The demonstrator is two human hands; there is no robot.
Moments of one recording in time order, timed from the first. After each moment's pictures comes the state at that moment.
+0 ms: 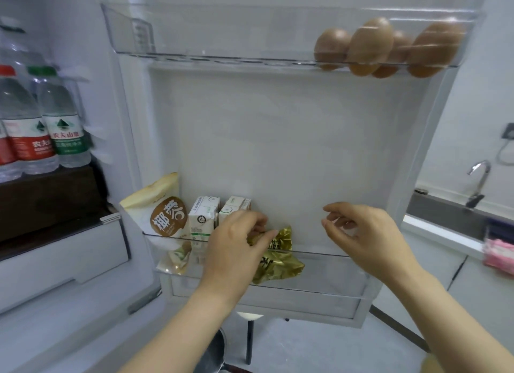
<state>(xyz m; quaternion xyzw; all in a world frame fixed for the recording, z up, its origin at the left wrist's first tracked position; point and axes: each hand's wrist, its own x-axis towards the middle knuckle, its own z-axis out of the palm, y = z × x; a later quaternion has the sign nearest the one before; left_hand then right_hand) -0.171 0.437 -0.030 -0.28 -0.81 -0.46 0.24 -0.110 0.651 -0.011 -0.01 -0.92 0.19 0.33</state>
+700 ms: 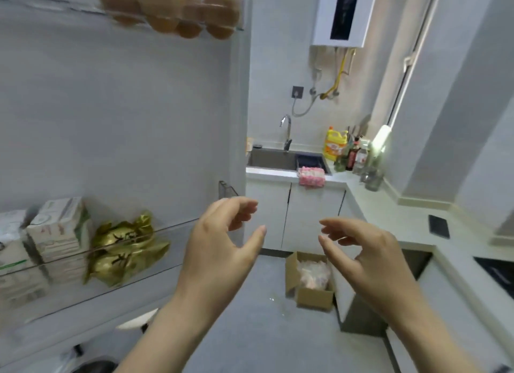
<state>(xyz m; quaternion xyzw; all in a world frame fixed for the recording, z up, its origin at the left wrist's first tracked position) -0.064 0.501 -0.024 -0.51 -0.66 -0.54 0.02 0.118 0.619 -0.040 -0.32 -0.86 0.13 0.38</state>
